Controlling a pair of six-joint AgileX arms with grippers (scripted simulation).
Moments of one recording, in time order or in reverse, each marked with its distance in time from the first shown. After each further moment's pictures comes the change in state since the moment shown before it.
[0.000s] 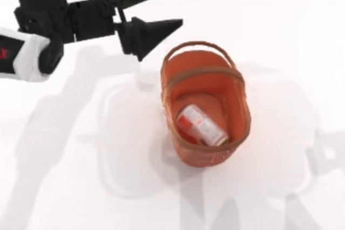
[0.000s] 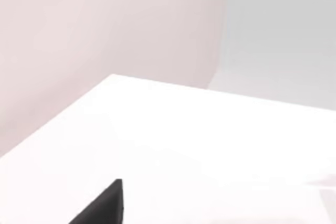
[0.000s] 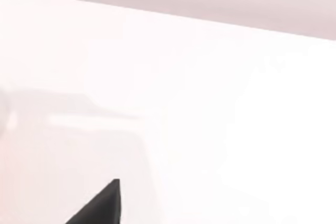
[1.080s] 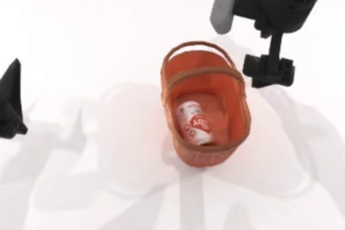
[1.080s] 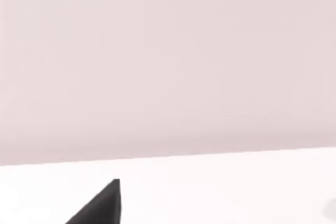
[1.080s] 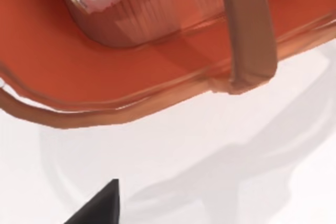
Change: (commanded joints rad) left arm 0.225 -1.570 -0.824 -0.683 -0.840 -0.053; right arm 0.440 1.645 1.691 -1.185 -0.001 -0.676
